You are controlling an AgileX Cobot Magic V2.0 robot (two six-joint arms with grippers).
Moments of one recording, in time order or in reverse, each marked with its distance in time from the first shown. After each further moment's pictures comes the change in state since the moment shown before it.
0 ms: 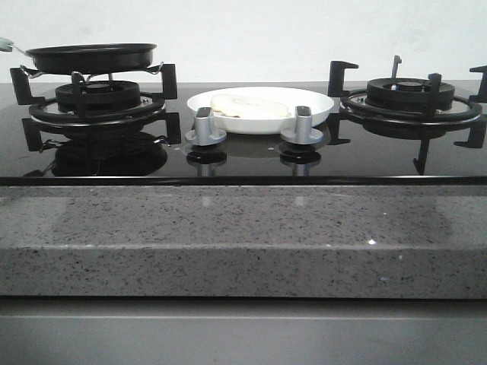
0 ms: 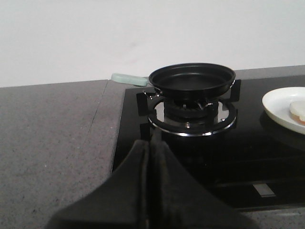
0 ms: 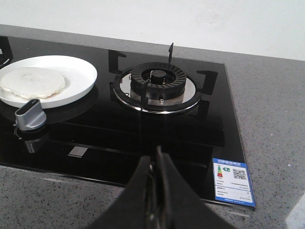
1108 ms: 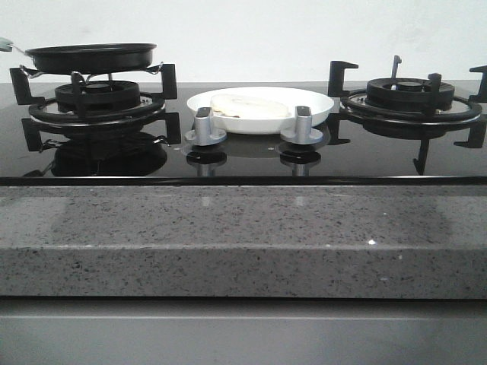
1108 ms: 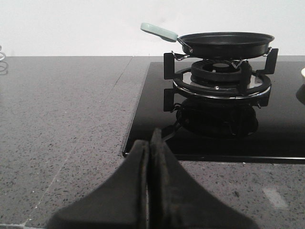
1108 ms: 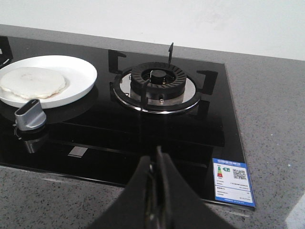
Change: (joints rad) left arm 0.100 -0.259 0.340 -0.026 -0.128 -0.019; right arm 0.000 0.000 0.000 0.000 0.000 0.000
